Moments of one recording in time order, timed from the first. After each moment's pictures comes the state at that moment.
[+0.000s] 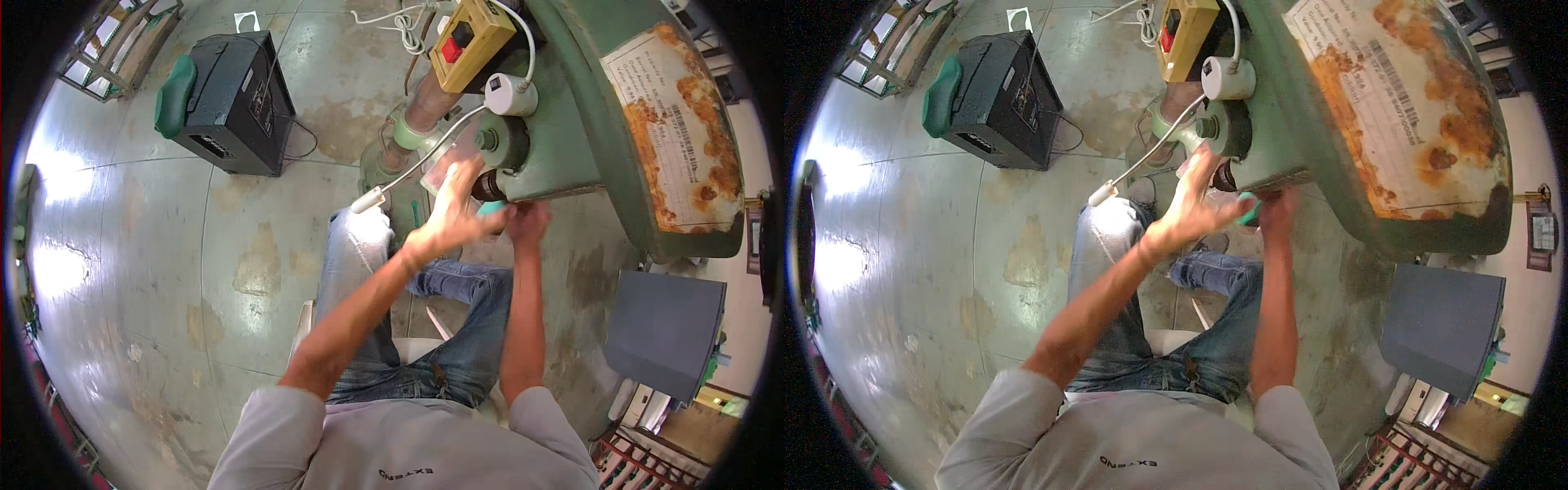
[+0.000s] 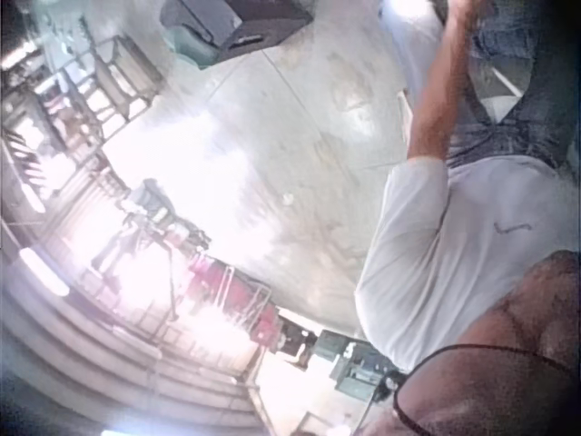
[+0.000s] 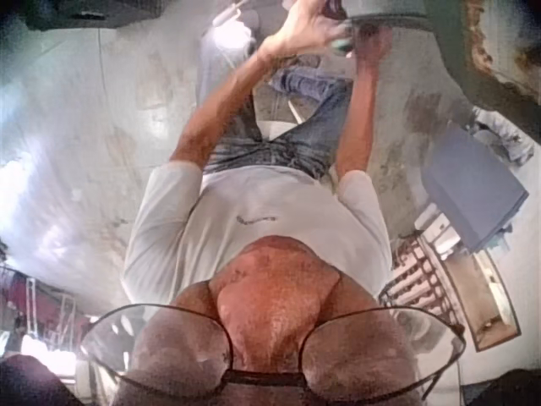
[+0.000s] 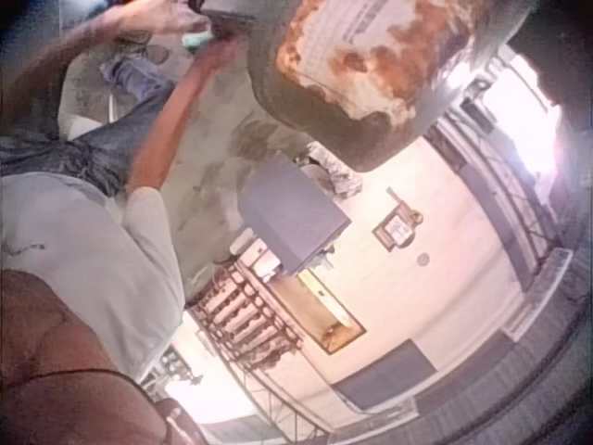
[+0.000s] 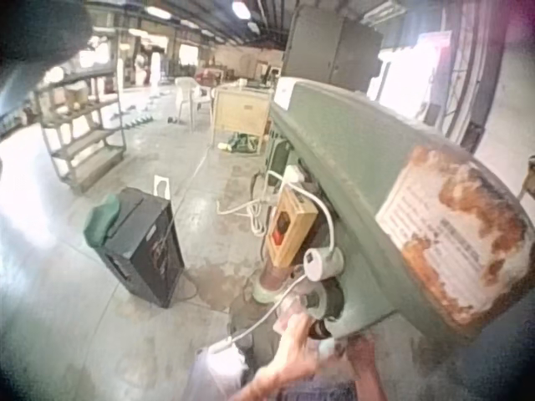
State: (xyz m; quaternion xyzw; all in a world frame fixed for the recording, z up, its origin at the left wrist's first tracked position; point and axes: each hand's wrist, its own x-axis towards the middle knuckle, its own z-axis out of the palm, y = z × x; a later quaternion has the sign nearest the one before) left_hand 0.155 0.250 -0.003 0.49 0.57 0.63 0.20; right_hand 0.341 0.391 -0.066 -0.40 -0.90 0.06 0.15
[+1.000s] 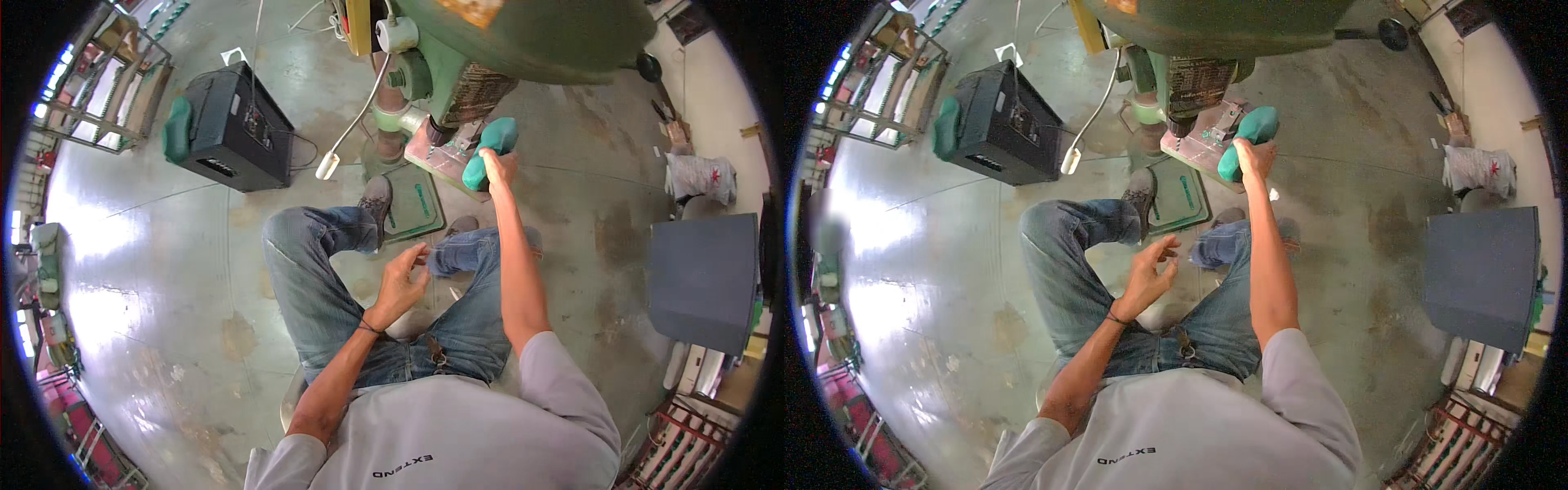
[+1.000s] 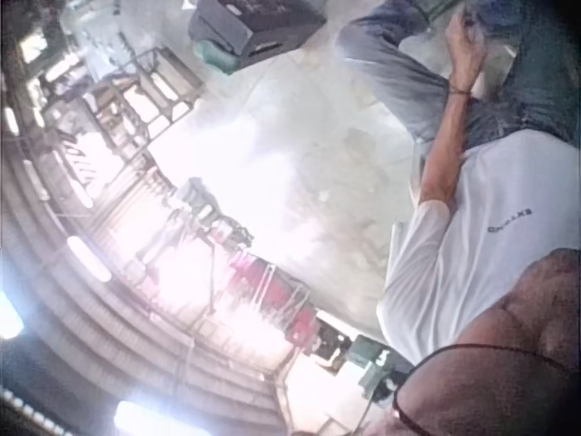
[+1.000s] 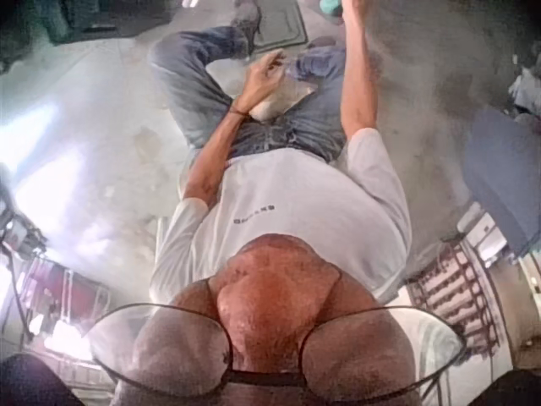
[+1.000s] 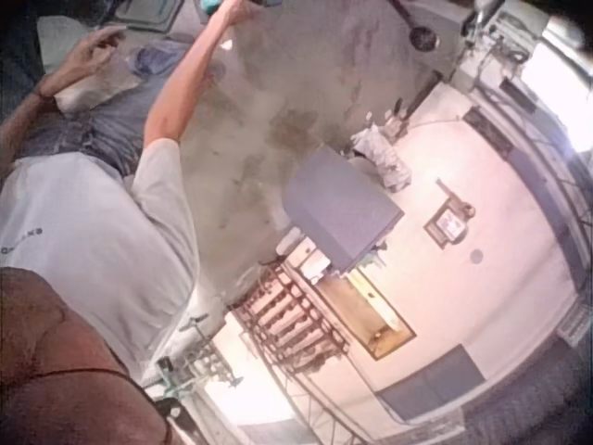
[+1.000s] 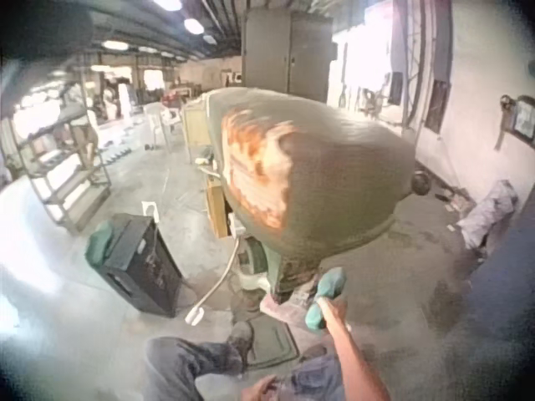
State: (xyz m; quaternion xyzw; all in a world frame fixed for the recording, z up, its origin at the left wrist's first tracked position) left_hand 0.246 0.079 -0.069 0.45 0.64 0.52 0.35; right_hand 0.343 0.411 -0.132 -0.67 -0.57 0.36 0.31
